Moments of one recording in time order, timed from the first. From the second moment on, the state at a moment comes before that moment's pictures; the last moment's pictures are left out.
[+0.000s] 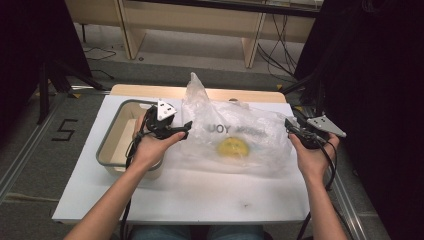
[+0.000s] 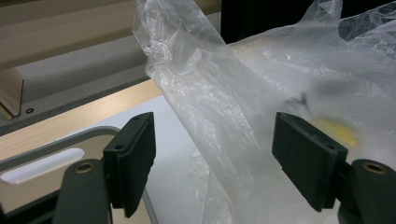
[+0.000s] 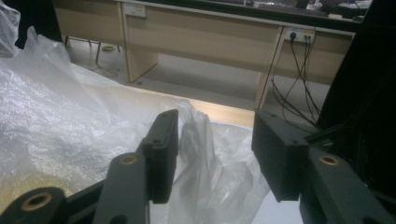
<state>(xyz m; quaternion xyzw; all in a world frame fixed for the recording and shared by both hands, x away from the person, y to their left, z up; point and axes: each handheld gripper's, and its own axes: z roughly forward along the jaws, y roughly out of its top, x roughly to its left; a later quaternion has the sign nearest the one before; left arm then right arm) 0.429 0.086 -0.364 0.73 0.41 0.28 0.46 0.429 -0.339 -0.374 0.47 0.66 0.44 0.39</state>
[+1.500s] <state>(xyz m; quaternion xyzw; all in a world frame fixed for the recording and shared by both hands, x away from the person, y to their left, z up) 0.413 0.097 -0.369 0.75 0.40 0.25 0.46 0.399 -0.331 -0.378 0.42 0.70 0.46 0.35</state>
